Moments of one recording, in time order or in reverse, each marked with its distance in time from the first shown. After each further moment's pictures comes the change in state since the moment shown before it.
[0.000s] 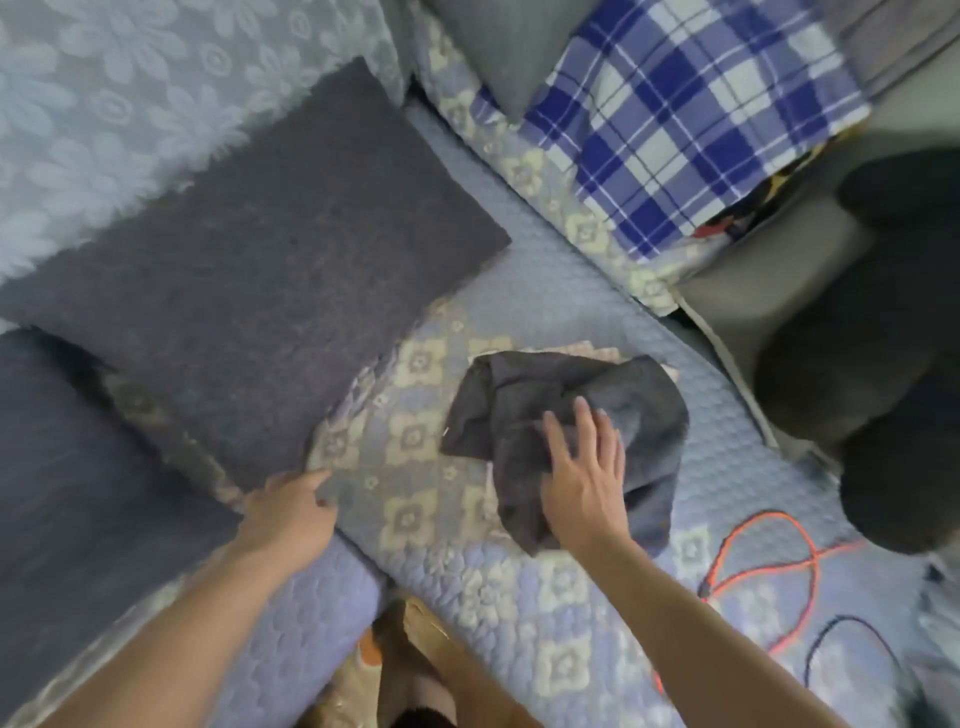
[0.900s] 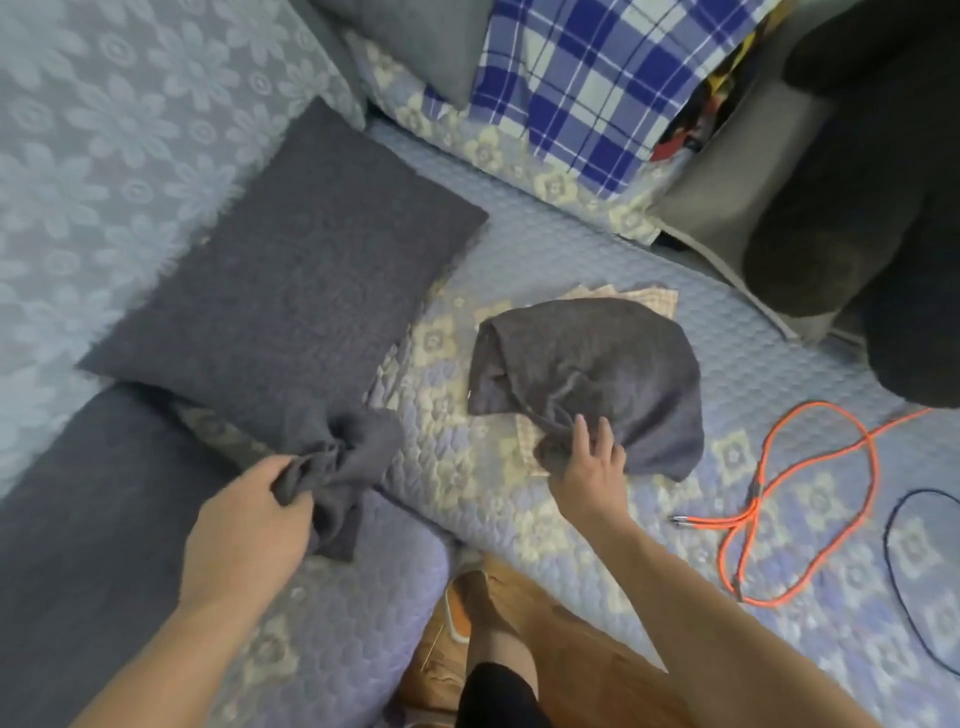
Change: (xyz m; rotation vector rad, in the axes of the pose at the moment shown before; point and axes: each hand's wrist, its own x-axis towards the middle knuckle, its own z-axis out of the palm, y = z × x) left_hand -0.153 0.001 -0.080 -0.068 0.418 0.050; right_hand -0.083 -0.017 0.058 0.378 -0.207 0.351
